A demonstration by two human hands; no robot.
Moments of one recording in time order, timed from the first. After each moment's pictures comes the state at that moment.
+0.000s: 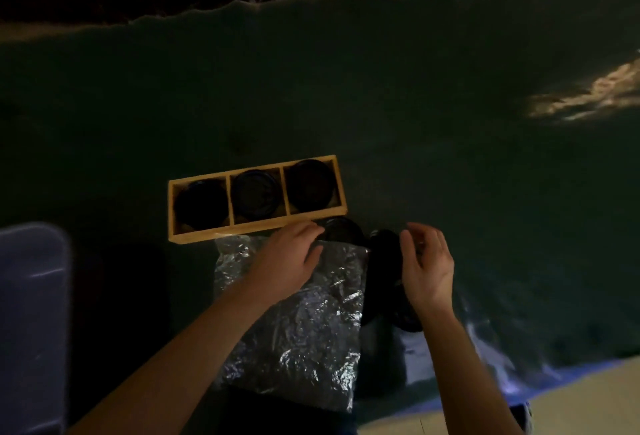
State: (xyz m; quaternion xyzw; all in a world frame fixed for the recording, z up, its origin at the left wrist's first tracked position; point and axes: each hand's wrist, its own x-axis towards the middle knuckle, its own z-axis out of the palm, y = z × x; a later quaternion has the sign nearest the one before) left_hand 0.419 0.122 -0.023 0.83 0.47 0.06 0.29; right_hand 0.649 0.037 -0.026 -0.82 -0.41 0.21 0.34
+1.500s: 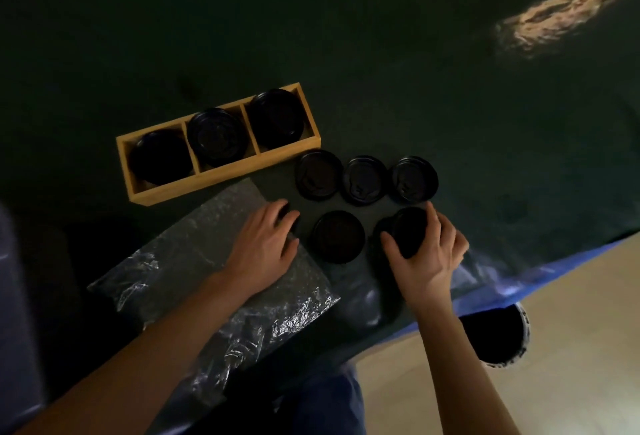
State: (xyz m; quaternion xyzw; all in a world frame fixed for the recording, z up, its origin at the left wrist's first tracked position) left_hand 0.385 0.056 -0.079 0.89 0.41 -0.03 0.20; right_hand 0.618 -0.078 -0.072 -0.89 -0.35 0.13 0.26
